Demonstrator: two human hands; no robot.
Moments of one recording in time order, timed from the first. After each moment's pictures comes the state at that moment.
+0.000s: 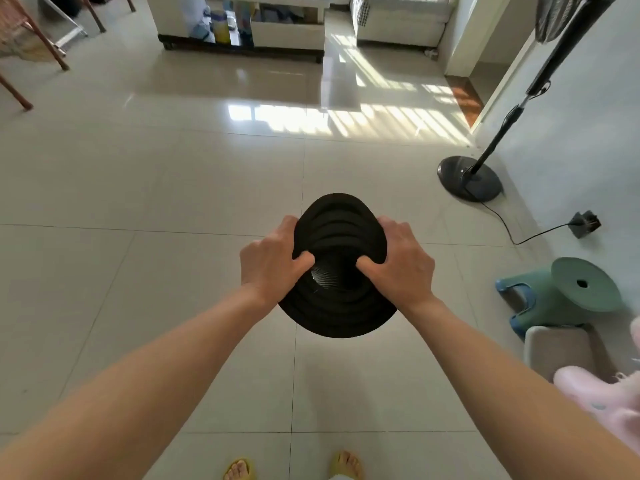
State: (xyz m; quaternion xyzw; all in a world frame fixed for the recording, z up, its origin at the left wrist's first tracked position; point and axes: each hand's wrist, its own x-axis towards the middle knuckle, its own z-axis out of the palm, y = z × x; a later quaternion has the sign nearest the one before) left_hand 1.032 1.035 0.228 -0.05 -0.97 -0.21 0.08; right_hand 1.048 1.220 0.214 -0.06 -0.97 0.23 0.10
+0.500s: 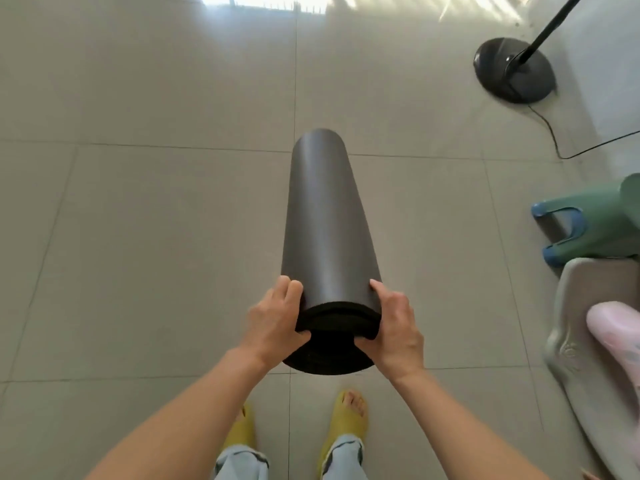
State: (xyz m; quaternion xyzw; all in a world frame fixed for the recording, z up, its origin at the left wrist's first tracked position) left_hand 1.085 1.036 -0.062 -0.13 -0.95 -0.23 -0.18; right_hand 1.130 1.224 -0.063 -0.15 -0.95 0.26 -0.12
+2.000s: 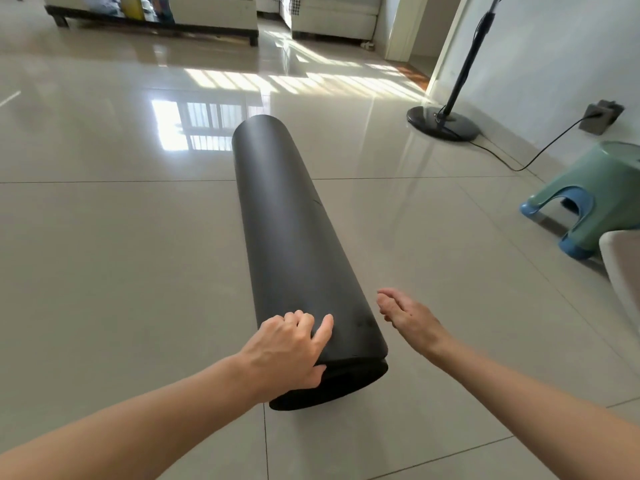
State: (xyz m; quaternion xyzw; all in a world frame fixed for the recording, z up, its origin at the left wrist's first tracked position) left_hand 1.099 1.056 -0.402 -0.48 -0.87 0.04 0.15; right_hand 1.130 1.289 -0.403 -0.17 -0.87 0.45 -0.07
